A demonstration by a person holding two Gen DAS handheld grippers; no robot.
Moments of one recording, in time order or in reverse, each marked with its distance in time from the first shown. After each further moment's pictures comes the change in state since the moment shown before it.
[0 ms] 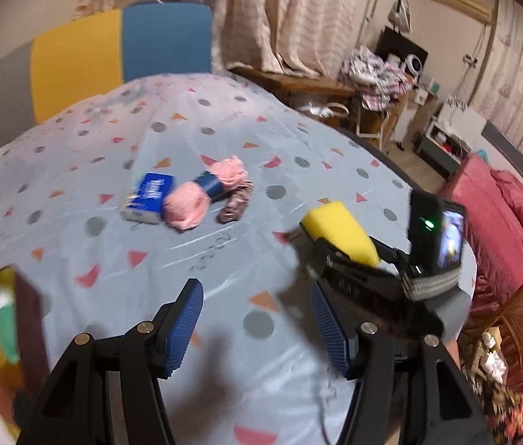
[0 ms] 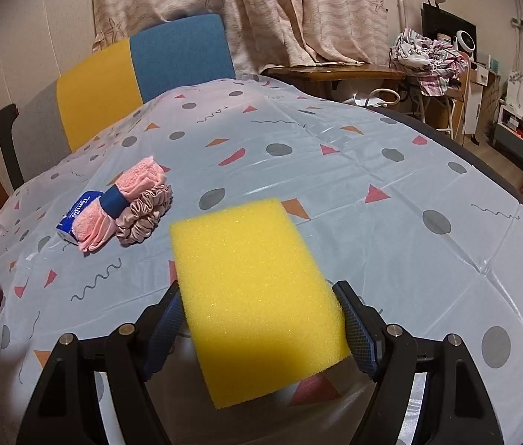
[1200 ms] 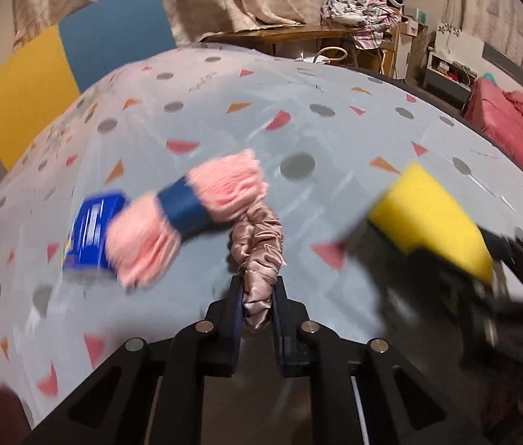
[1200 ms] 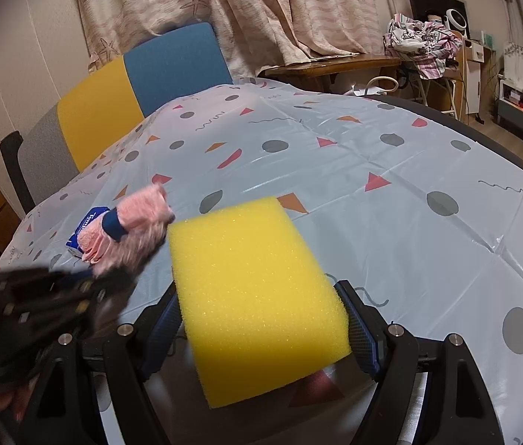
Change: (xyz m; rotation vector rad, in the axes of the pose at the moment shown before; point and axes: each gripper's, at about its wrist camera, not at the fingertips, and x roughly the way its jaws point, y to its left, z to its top) left arm 0.132 -0.006 0.019 0.230 0.101 0.113; right arm 0.006 -0.015 -0.003 0.092 -0.019 0.068
